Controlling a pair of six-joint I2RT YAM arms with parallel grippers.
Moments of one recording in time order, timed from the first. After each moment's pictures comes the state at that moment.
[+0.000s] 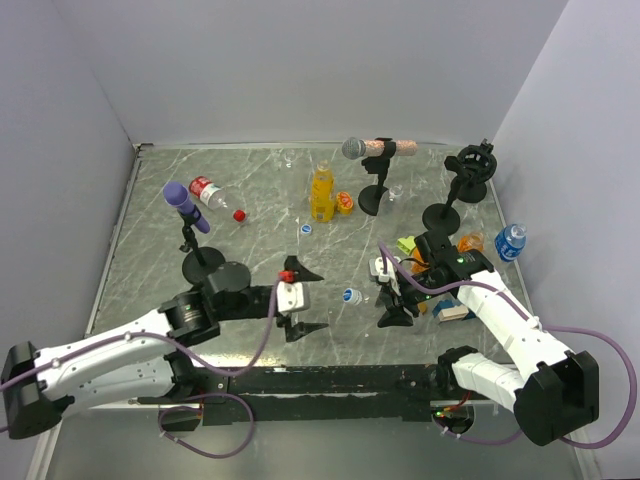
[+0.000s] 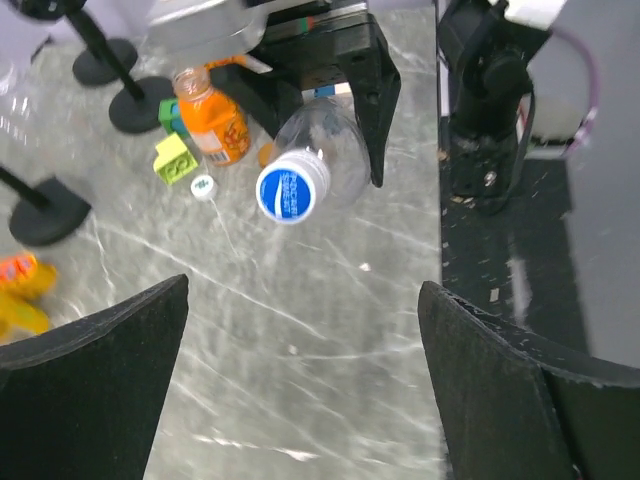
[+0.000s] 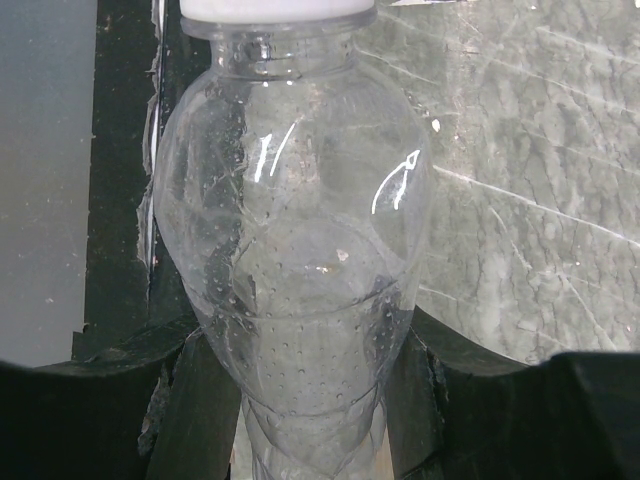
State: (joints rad) left arm -1.06 0.84 0.64 0.03 0.33 0.23; right arm 0.34 1.04 0.78 -1.02 -0.91 -1.05
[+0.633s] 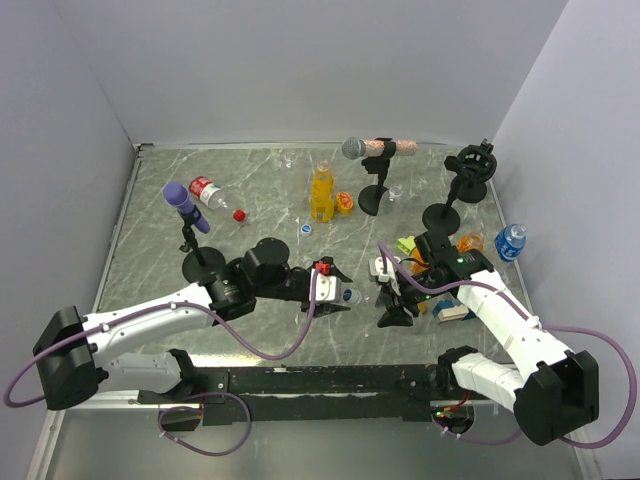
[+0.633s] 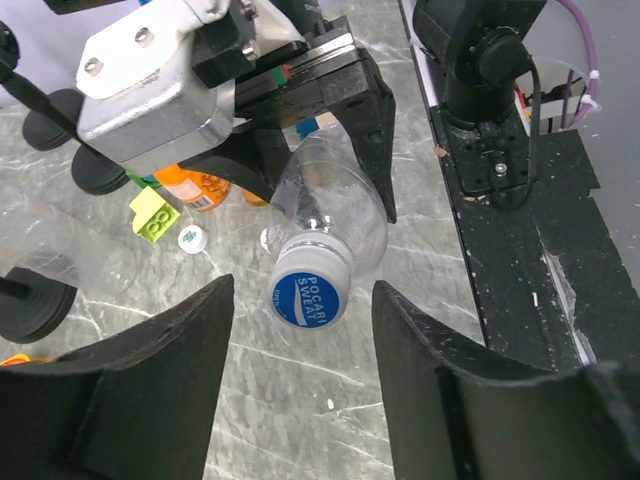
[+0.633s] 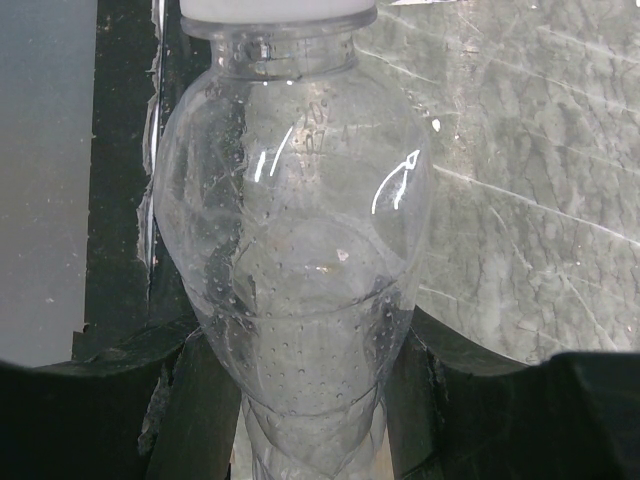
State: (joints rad) left arm -1.02 1.18 0.82 0.09 0.54 0.43; right arm 0.34 1.05 0.78 -1.02 -0.91 -1.05
